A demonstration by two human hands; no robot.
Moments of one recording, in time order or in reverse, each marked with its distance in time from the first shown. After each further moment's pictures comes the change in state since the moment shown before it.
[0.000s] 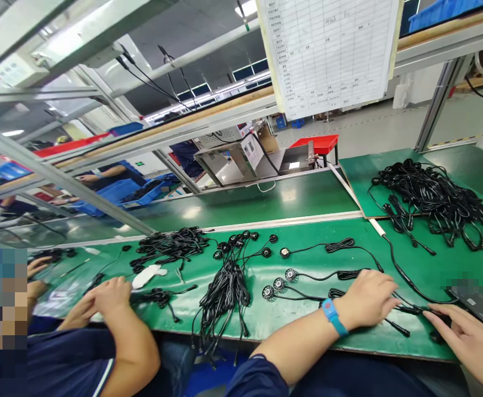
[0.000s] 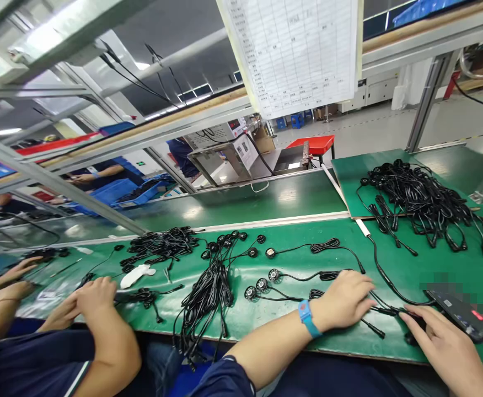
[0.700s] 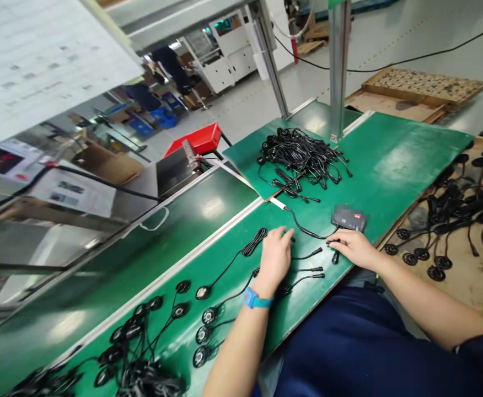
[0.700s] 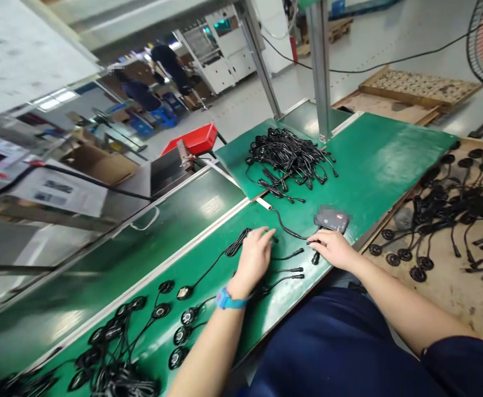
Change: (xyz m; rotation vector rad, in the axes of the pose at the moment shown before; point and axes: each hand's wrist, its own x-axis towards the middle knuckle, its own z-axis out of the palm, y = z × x) left_hand 0.027 -0.034 -0.021 0.108 -0.068 -0.106; right_hand 0.008 -0.046 -0.012 0.319 -0.107 0.125
